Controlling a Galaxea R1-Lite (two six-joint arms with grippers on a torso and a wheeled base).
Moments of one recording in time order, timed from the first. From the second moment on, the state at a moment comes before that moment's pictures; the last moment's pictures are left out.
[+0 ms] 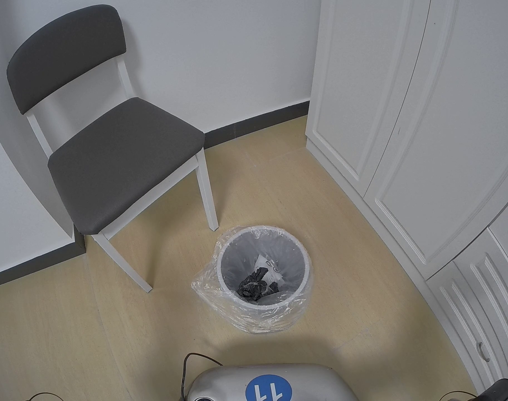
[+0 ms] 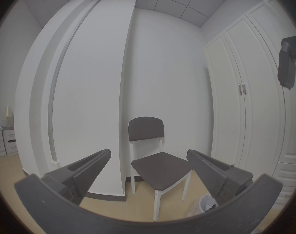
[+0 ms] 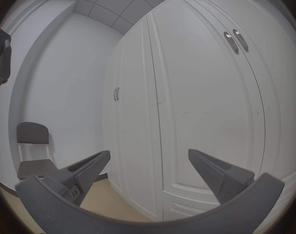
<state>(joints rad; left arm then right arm) -0.02 0.03 -0.39 -0.08 0.25 0.01 0.00 0.01 -0.17 -0.42 -0.38 -0.02</state>
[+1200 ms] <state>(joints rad) -0.01 0.01 -0.02 -0.04 0.08 -0.06 0.00 0.01 -0.06 -0.64 -0.37 -0.12</state>
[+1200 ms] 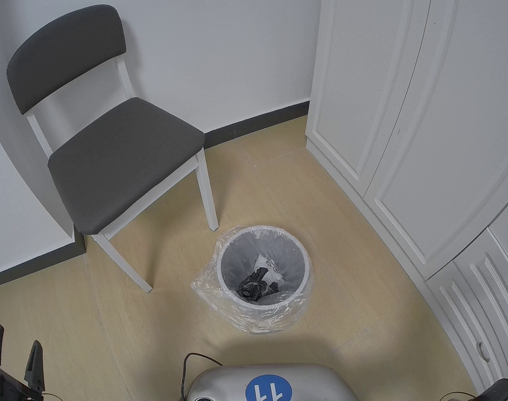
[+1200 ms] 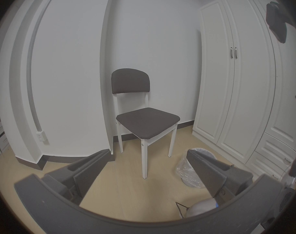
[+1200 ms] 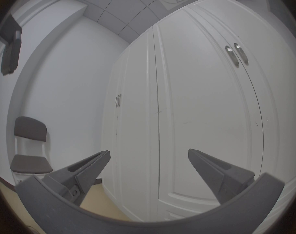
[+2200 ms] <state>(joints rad) -0.01 0.01 -0.02 0.00 0.00 0.00 0.00 0.01 -0.02 -0.08 -0.20 -0.07</state>
